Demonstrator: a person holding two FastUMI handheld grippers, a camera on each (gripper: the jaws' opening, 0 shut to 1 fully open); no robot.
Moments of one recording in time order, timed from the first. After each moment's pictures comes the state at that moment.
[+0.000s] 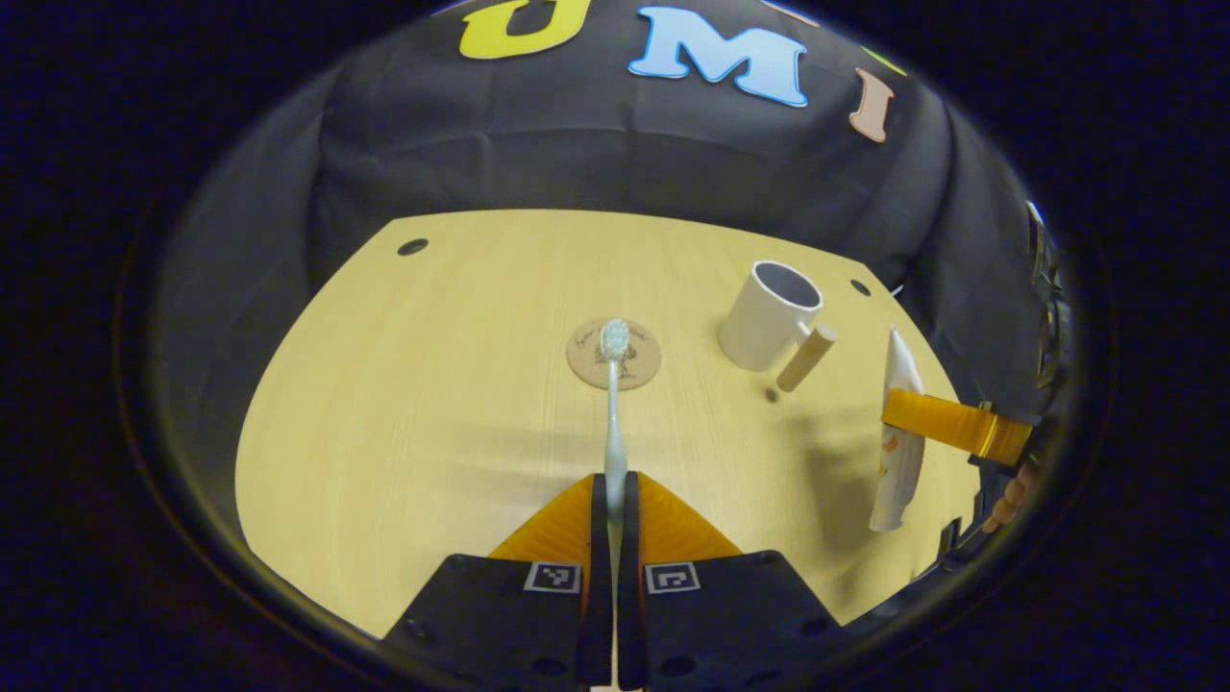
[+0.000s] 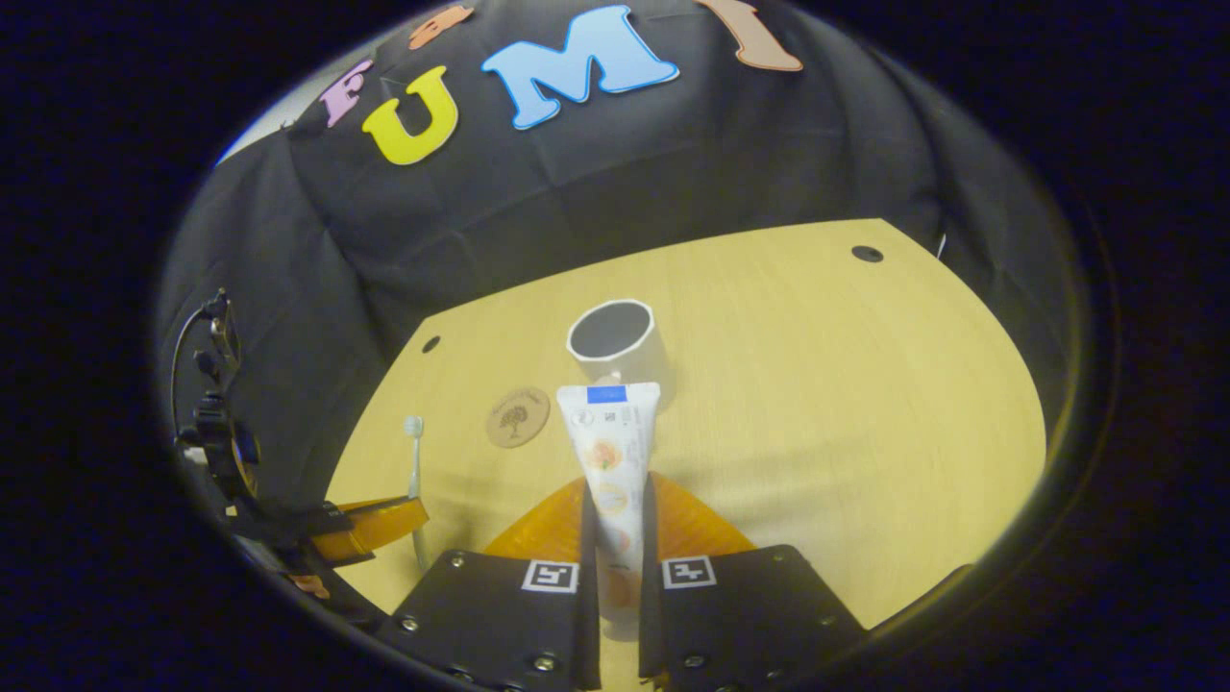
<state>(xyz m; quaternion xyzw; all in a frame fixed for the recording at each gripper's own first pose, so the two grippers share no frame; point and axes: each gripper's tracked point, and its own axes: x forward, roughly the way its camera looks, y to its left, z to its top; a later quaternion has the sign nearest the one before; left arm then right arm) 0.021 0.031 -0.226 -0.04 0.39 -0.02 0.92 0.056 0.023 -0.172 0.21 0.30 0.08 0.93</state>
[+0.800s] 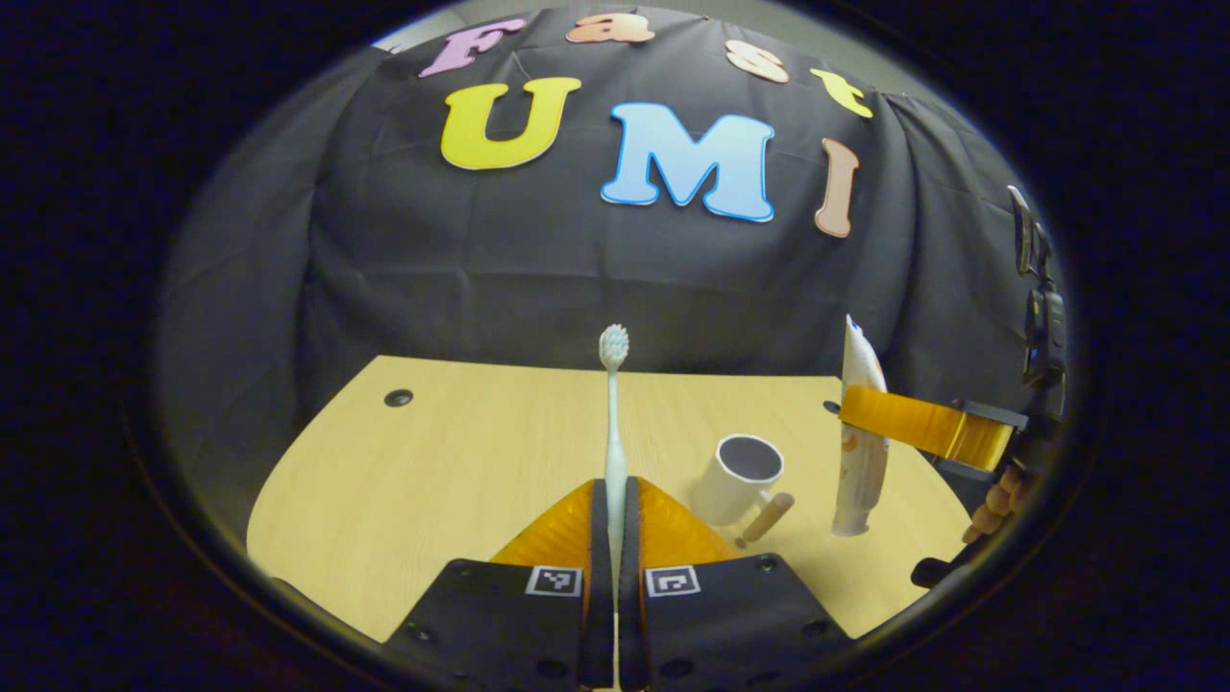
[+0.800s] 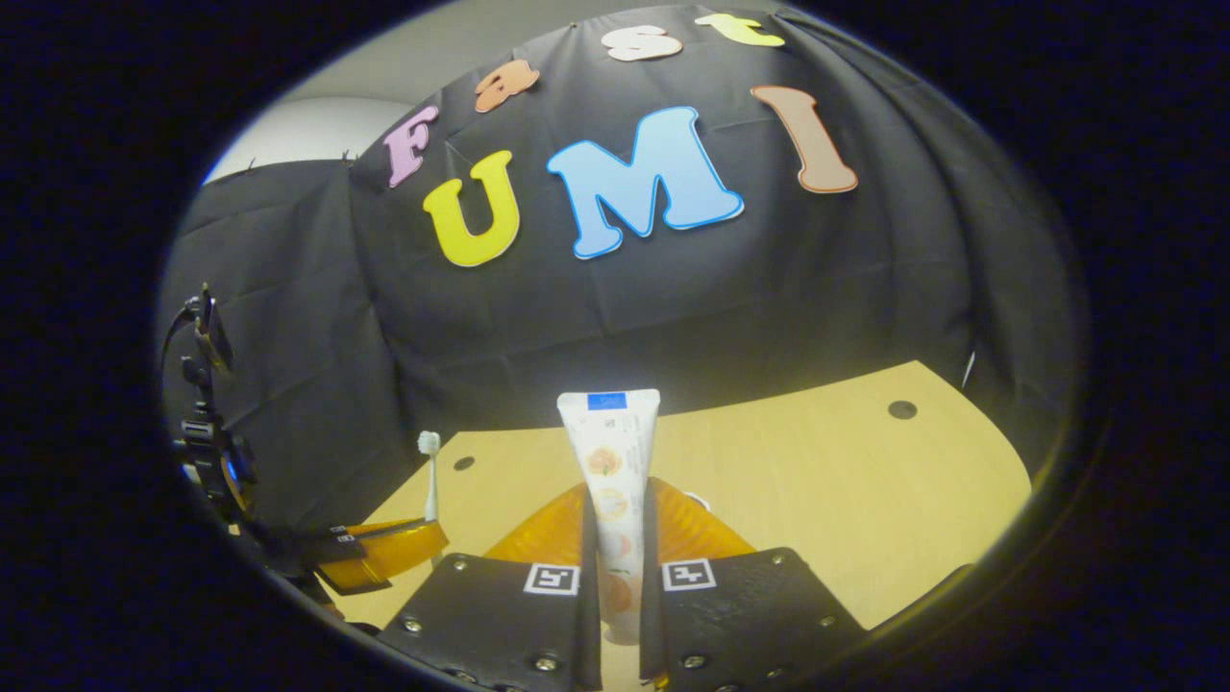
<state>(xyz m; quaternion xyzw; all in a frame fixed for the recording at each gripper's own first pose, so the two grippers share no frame) 0.109 0.018 -0.117 -0.04 0.19 -0.06 0.98 0.139 0.018 -0.058 0.18 0.09 0.08 0.98</state>
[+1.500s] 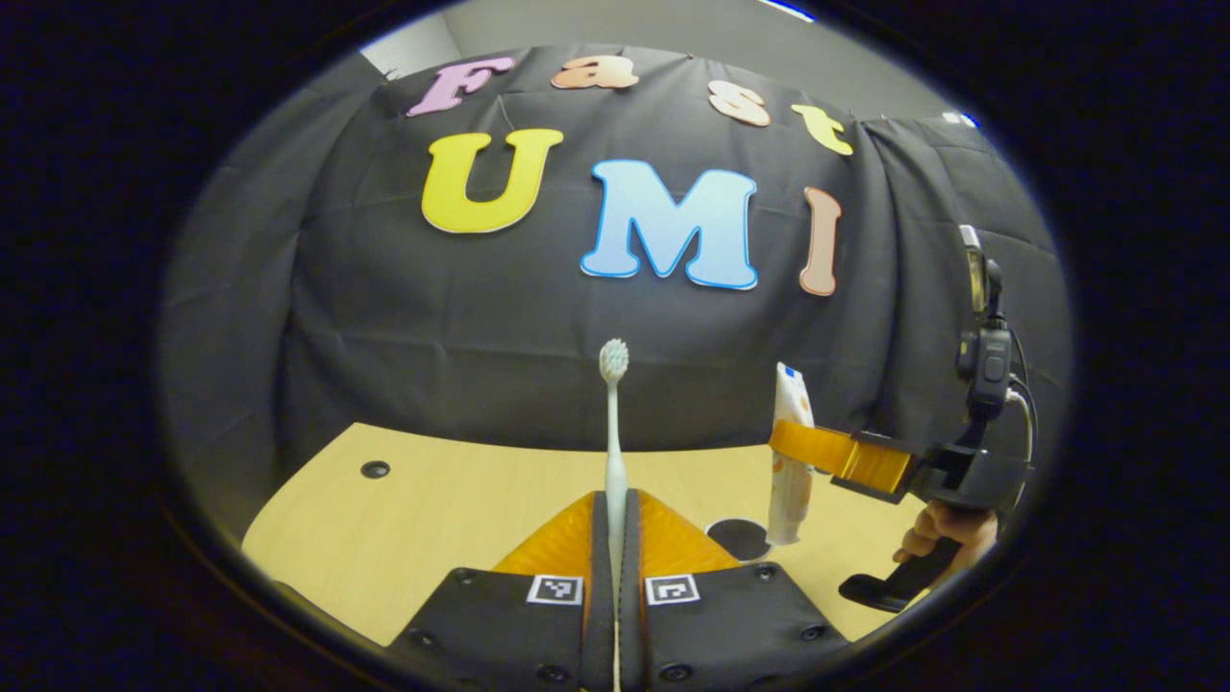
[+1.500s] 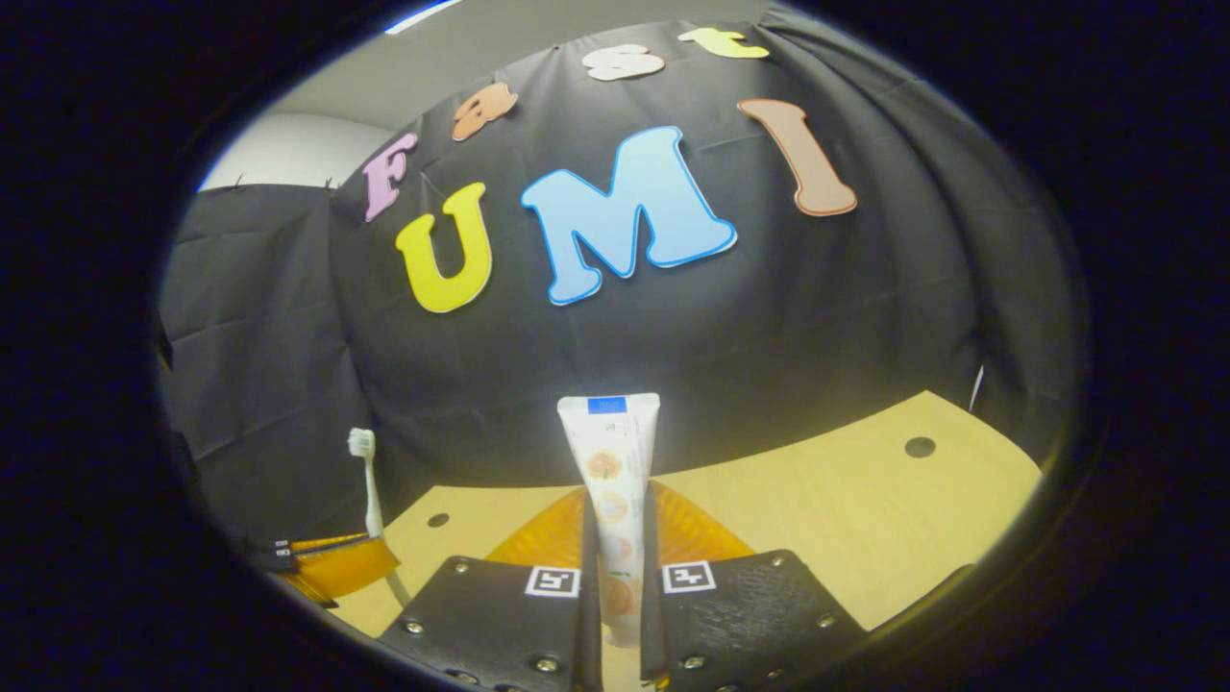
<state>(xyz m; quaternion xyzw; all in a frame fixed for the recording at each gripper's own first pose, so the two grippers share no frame) 0.160 0.004 -0.071 -0.03 0.09 -0.08 0.99 0.225 -0.002 -0.053 0.20 0.04 0.05 0.98</state>
